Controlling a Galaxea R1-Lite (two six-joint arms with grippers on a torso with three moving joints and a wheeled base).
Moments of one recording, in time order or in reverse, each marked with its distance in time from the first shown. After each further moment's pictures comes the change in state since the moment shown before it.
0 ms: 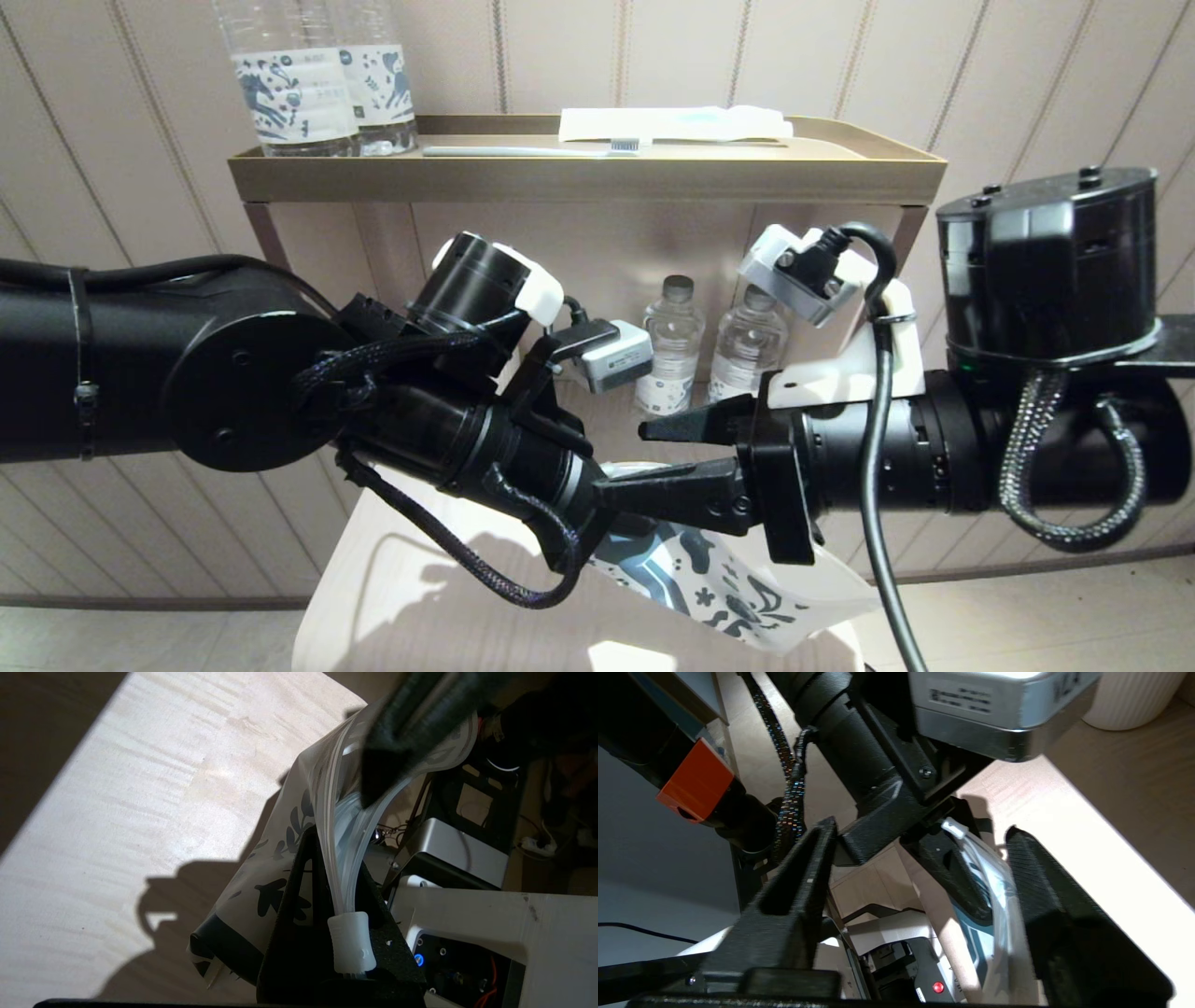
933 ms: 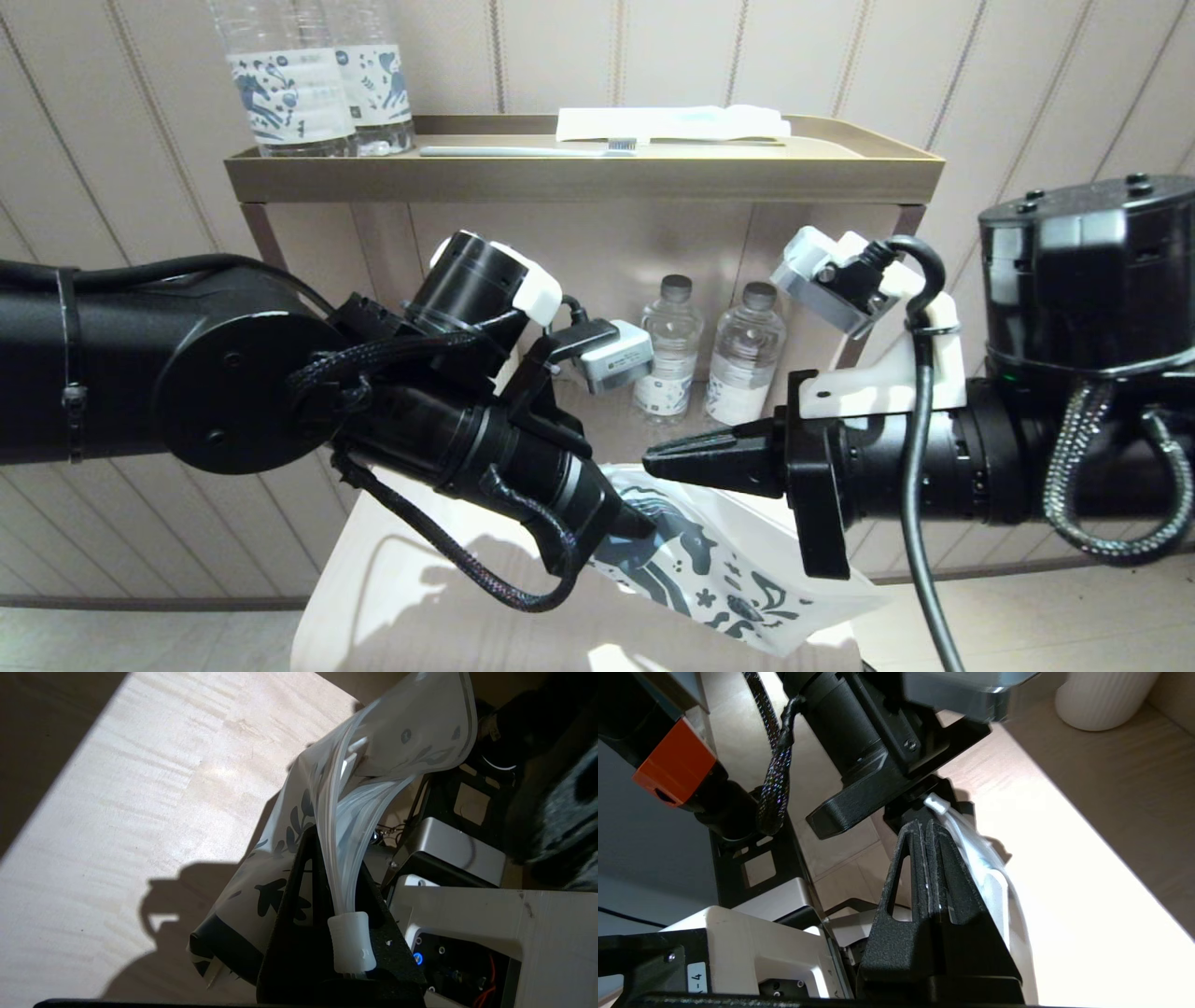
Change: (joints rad) left arm 0.001 -0.009 0.005 -0.002 -0.002 0.003; right arm -0.007 -0.035 0.036 0.003 -0.005 -0.067
